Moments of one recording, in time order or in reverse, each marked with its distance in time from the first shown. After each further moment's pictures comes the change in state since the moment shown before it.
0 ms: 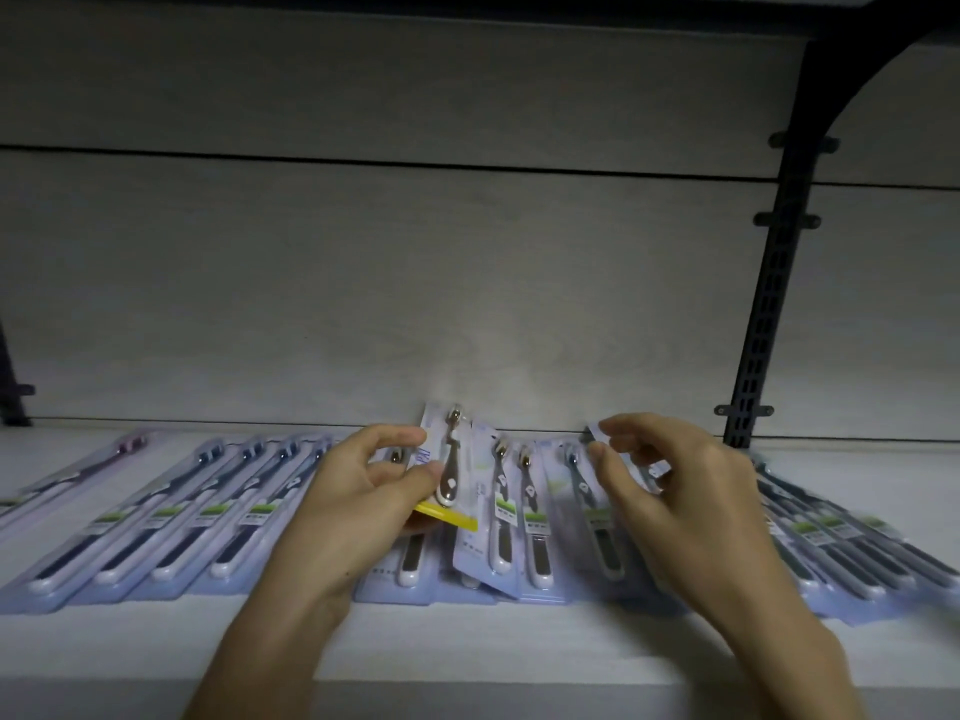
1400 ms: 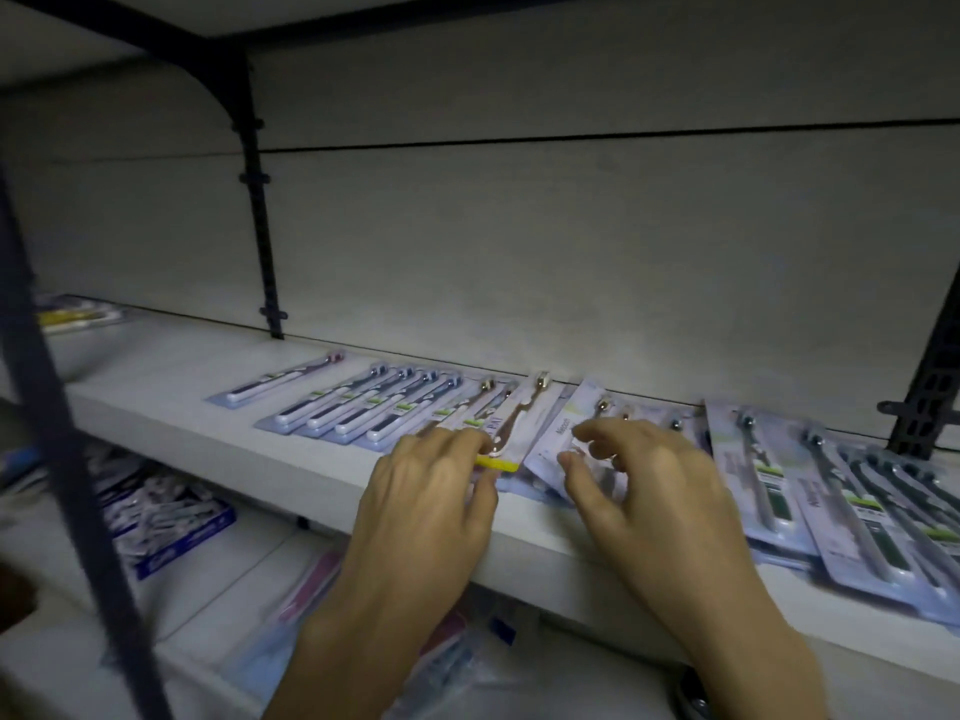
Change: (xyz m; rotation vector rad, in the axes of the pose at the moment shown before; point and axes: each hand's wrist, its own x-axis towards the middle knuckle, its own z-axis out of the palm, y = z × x) left_hand -0.097 -0.026 0.017 1.160 0.418 0.429; right_hand -0.041 -0.033 0.001 0.072 -0.293 -0.210
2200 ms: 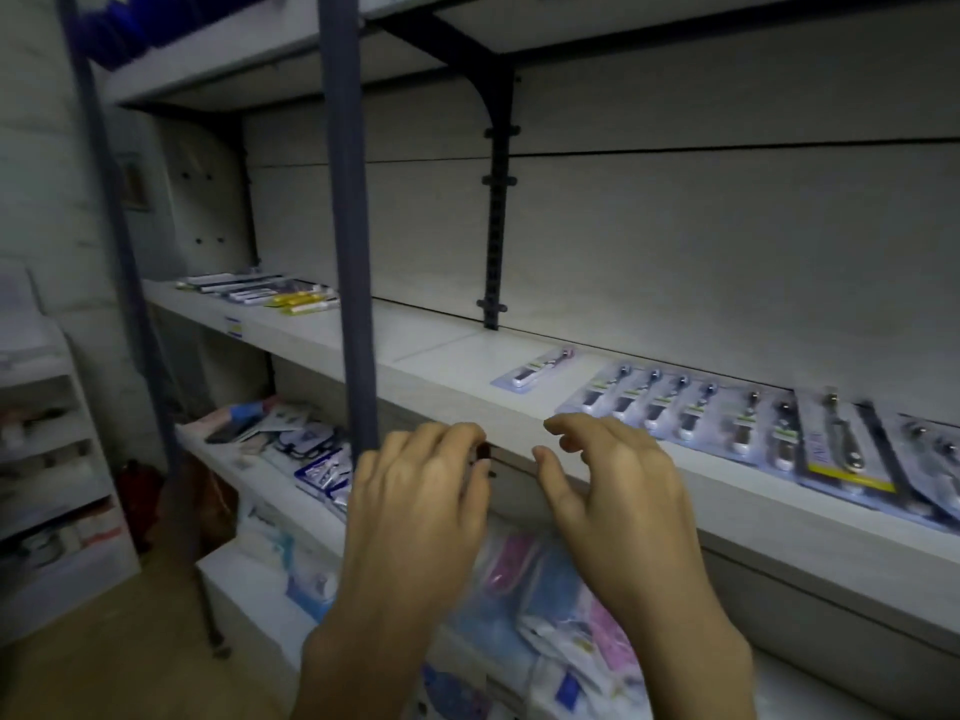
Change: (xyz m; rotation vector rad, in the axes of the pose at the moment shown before) left_hand -0.078 -0.224 -0.150 0.233 0.225 -0.137; right_hand -0.022 -0.264 0.125 0.191 -0.022 -0.134
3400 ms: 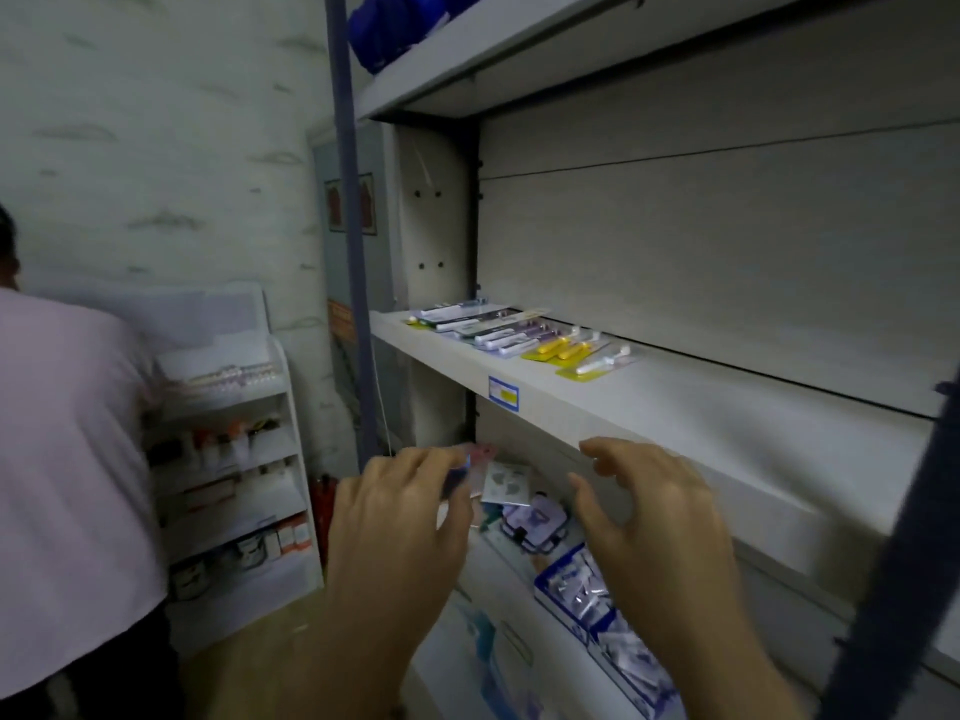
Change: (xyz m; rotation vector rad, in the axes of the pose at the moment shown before) left_hand 0.140 -0.457 0.001 0.302 0.096 -0.153; right_hand 0.178 -0.238 0.372 0.230 -0.069 -0.074
